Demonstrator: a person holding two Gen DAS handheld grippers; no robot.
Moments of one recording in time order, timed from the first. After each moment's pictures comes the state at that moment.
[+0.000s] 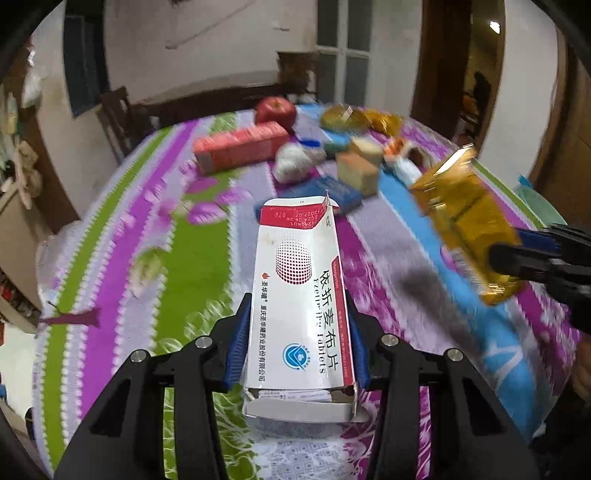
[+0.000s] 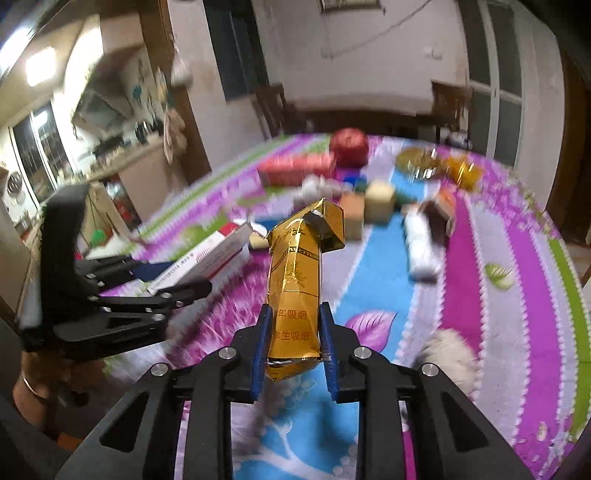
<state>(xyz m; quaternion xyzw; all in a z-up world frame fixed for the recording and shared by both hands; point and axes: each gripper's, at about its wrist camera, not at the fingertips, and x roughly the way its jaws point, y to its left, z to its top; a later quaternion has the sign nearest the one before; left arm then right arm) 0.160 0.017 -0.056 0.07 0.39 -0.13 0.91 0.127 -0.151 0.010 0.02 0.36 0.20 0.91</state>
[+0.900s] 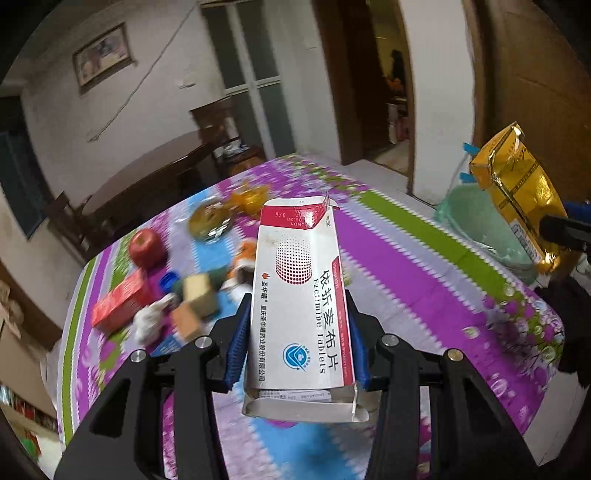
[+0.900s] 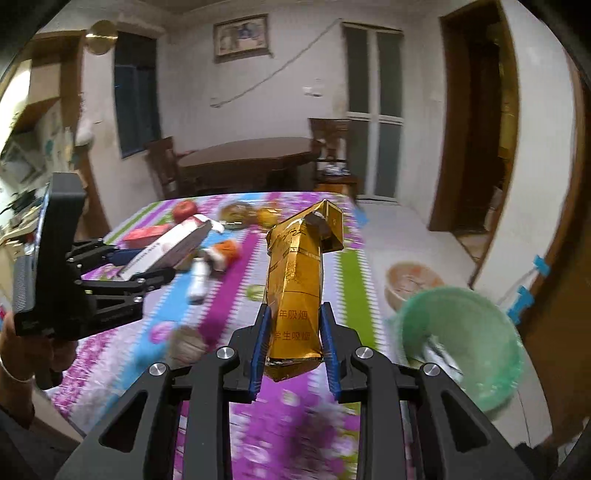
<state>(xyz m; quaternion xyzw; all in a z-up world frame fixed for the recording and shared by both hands) 0.166 -0.206 0.013 0.20 0.31 -0.24 0.90 0.032 -0.374 0.085 0.03 0.30 -0.03 0.95</state>
